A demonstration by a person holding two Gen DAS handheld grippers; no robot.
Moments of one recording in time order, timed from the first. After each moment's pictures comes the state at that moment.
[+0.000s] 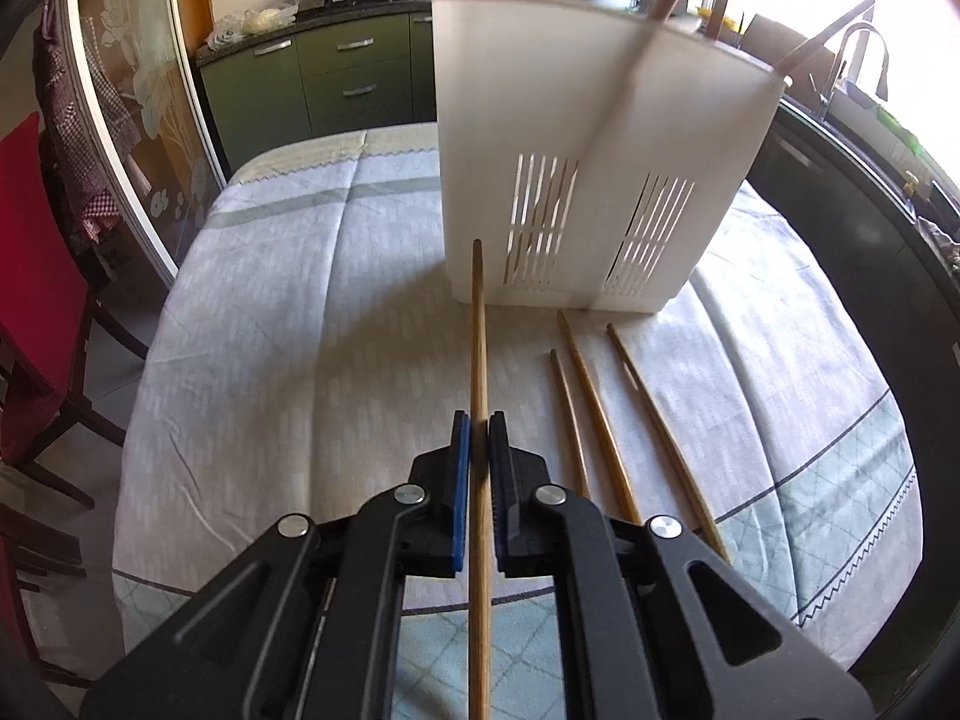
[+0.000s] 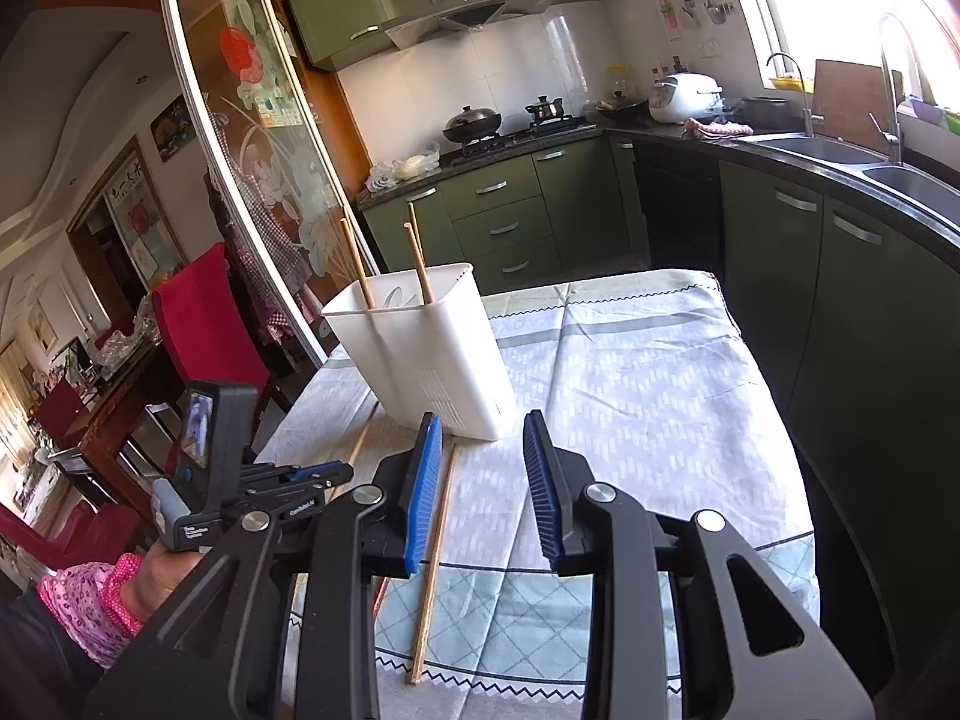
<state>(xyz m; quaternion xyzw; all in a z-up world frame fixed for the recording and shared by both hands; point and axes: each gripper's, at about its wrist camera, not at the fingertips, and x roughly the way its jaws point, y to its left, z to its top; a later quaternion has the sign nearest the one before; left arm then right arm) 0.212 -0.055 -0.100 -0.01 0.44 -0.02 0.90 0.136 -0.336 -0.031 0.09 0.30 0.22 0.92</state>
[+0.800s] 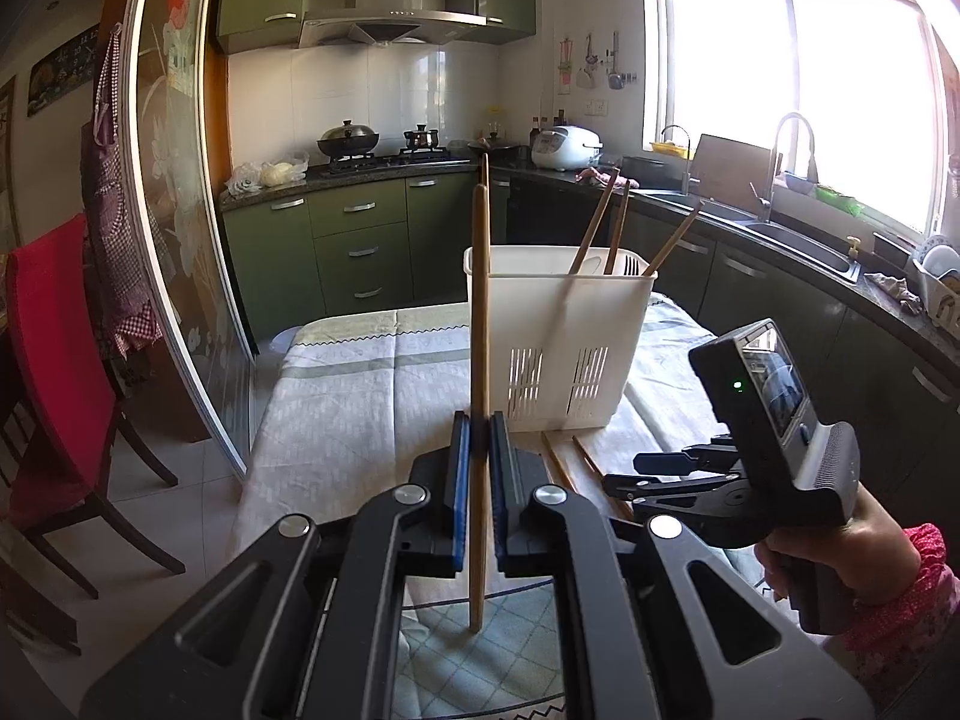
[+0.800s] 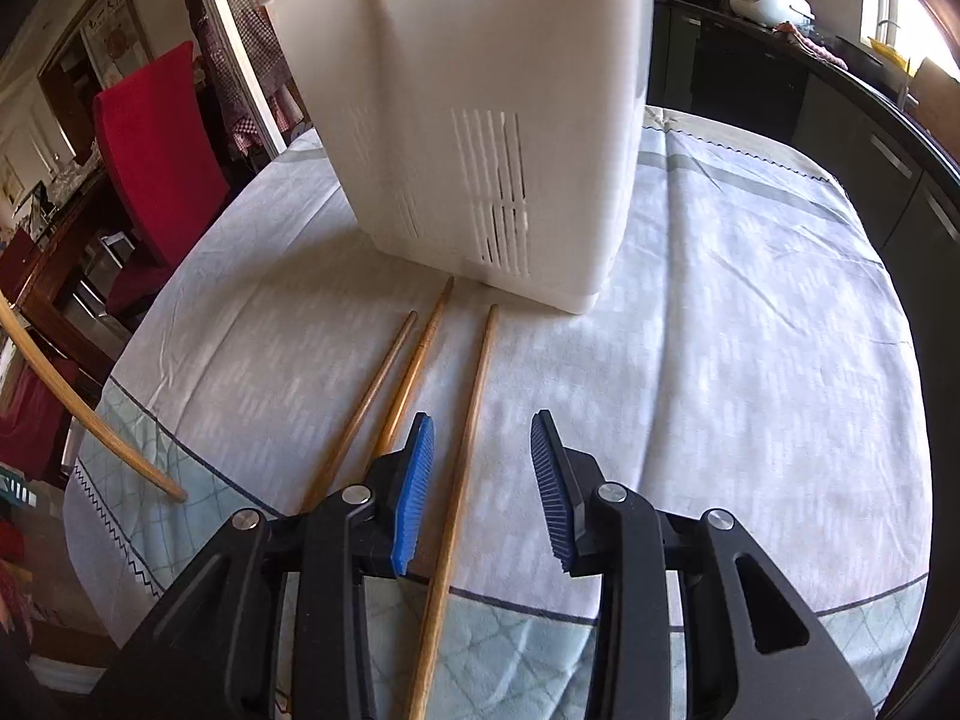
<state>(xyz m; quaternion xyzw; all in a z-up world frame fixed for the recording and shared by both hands) 0.111 -0.034 -0.017 0.01 0.27 -0.03 0.96 0.231 -0.191 -0.162 -0.06 0.47 0.22 0.85</state>
